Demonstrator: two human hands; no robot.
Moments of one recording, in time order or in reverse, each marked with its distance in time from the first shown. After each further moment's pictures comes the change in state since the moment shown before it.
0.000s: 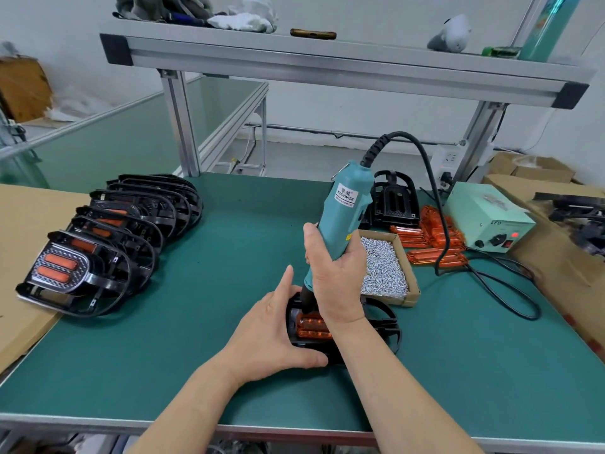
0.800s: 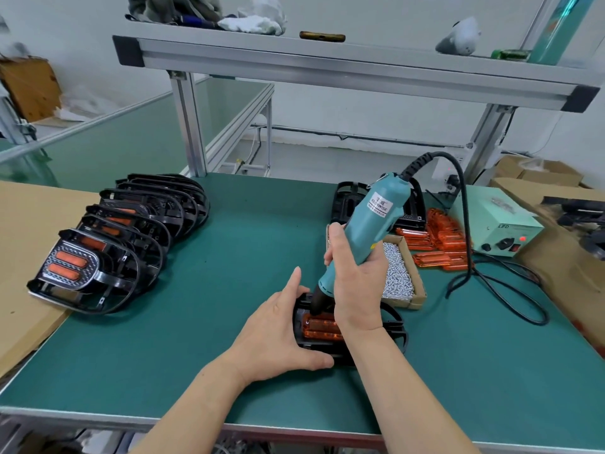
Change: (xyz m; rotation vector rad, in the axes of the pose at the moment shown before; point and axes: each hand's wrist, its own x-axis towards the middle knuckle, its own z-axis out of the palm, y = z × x) left_hand 0.002 -0.003 0.002 0.061 0.000 -0.009; right_hand -0.003 -0.006 -0.011 0.146 0.071 0.087
